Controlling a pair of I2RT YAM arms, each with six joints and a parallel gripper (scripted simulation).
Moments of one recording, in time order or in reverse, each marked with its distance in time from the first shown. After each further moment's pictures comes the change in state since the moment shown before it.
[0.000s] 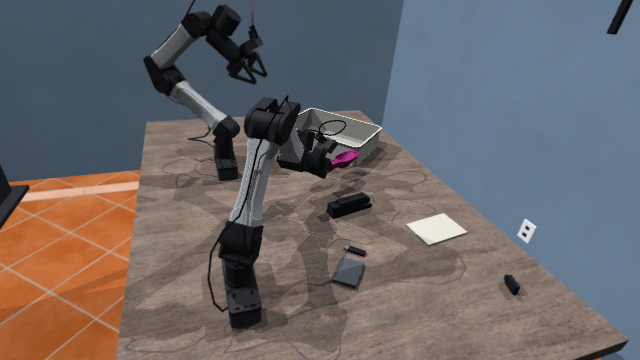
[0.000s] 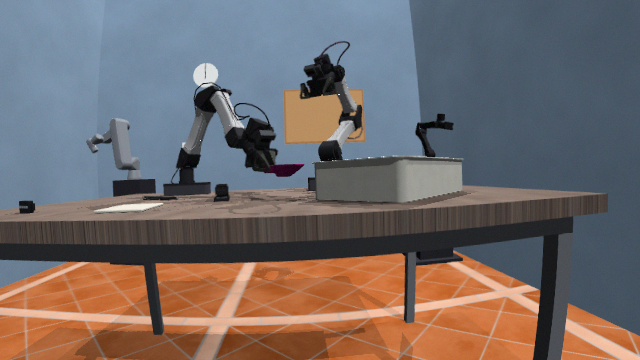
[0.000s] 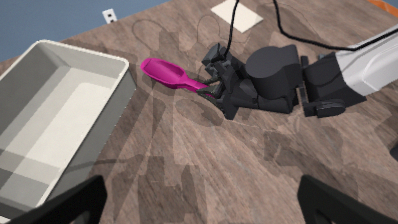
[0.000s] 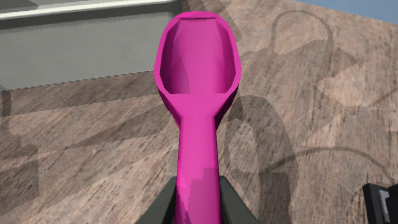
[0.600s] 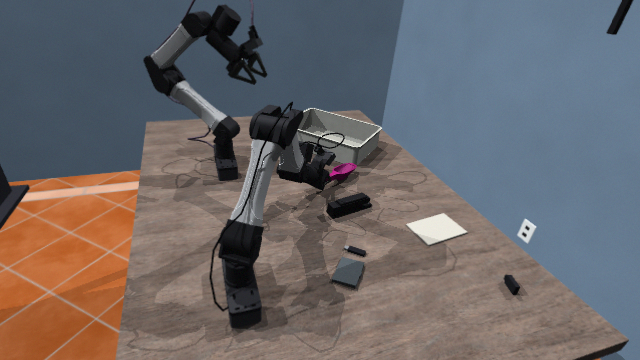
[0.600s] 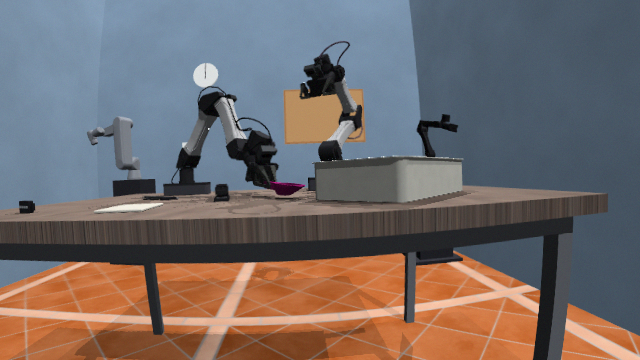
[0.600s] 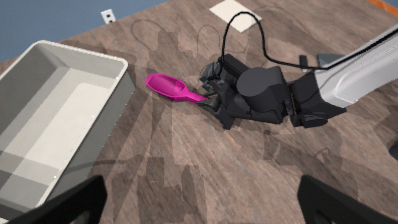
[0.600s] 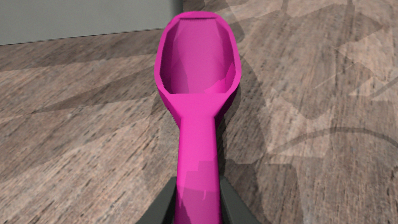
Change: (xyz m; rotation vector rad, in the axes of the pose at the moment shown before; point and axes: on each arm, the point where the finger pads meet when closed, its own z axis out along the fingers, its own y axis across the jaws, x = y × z) left arm 0.000 -0.001 0.000 0.005 0.000 0.004; right arm 0.045 0.002 0.019 0.004 0.039 -0.017
